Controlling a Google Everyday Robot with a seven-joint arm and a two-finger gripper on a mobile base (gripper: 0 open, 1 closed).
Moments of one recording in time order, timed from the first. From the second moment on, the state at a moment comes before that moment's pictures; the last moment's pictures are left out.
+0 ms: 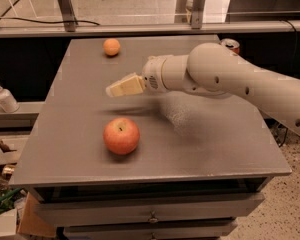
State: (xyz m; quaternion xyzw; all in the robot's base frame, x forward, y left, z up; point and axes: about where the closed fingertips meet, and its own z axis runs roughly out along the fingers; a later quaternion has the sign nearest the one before) arm 0.641 0.048 0.860 -0.37 0.75 0.24 0.49
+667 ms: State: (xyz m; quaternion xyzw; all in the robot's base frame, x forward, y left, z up) arm 0.648 0.055 0.859 -0.36 0.74 0.25 0.51
